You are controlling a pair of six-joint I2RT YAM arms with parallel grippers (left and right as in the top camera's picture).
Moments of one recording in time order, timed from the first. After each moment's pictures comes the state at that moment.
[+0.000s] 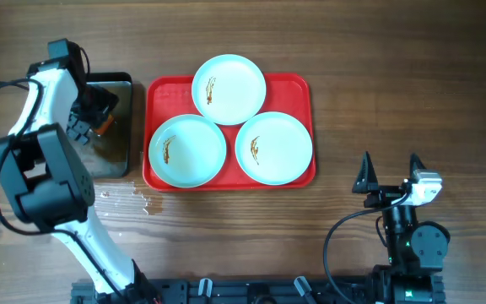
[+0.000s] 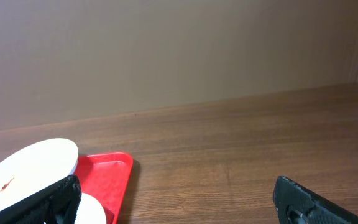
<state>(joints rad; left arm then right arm) 0.25 2.09 1.56 -0.95 -0.11 -0.77 -0.06 0.02 0.01 0.00 -0.07 0.14</state>
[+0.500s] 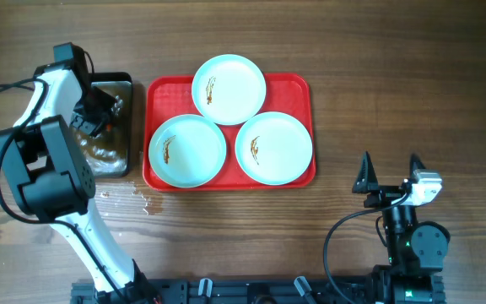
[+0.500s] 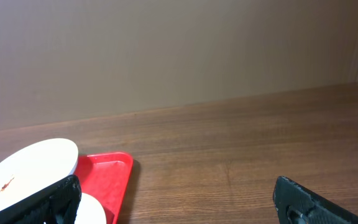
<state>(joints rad) 0.25 2.16 1.56 -0.91 -0.05 -0.75 -0.06 0.02 0.01 0.00 -0.07 0.14</state>
